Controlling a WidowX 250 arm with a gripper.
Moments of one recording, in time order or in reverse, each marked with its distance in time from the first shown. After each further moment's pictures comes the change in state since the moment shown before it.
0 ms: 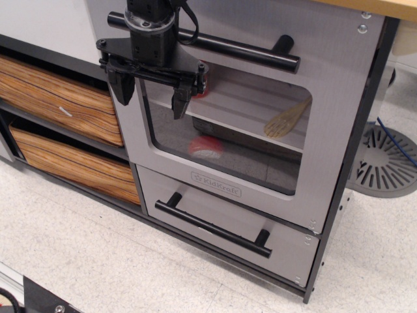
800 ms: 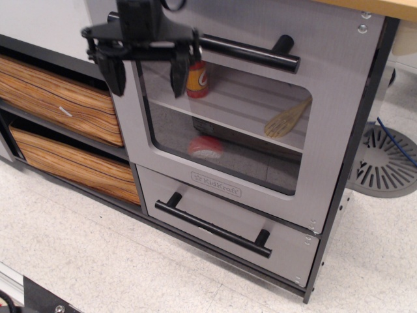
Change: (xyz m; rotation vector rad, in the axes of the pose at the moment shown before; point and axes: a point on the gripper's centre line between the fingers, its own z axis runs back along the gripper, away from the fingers) arm 0.002 0.011 0.026 -0.092 0.085 0.281
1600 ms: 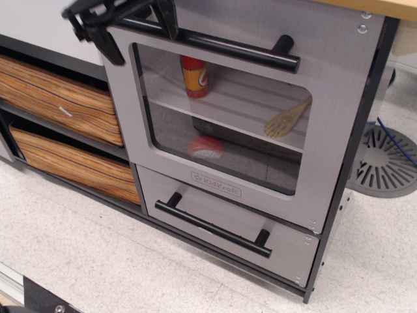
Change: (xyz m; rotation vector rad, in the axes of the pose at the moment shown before) arm 0.030 -0.001 0.019 -0.236 -0.040 0.434
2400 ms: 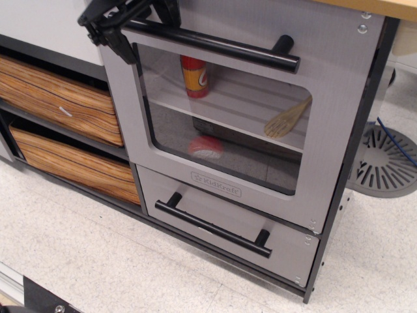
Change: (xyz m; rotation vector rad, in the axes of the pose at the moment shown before) arm 0.014 -0.009 -0.016 -0.011 -0.030 0.209
